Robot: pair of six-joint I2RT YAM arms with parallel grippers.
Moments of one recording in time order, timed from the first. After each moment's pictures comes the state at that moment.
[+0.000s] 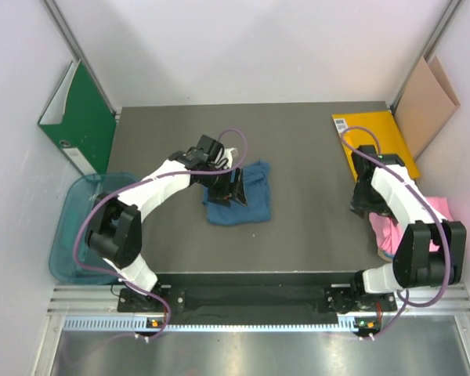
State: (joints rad) left arm -0.51 1.65 1.25 -0.68 0.48 -0.41; right arm 0.05 1.42 1.08 -1.19 0.55 0.51
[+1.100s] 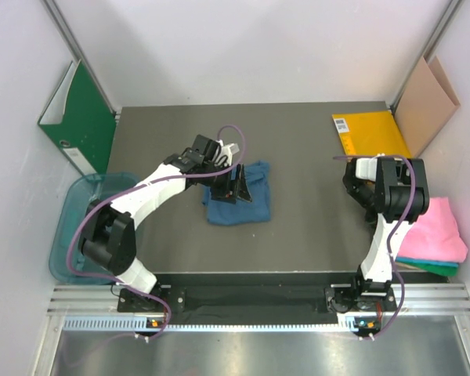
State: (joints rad) left arm -0.51 1.59 1.21 -0.57 0.59 -0.44; right arm -0.05 2.03 1.12 -1.26 0.89 0.69
